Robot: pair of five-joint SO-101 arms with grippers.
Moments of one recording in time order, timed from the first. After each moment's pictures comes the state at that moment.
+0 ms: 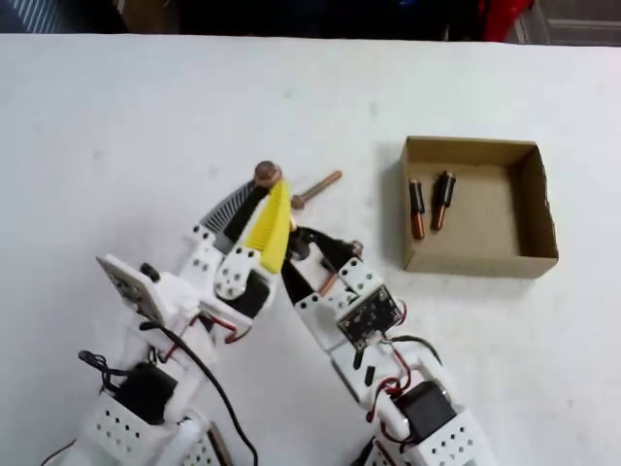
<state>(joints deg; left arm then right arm) 25.3 -88.2 83.3 2.6 19.2 -37.6 -102.4 92.8 20.7 13.3</state>
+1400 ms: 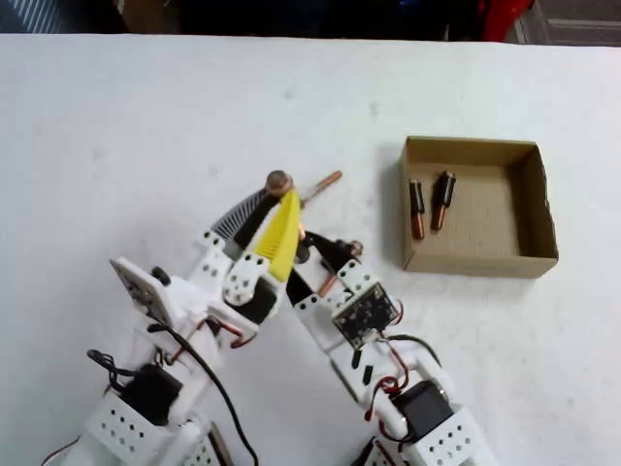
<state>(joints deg) 27.5 -88.8 85.6 0.9 19.2 -37.5 -102.3 94.6 20.7 13.3</state>
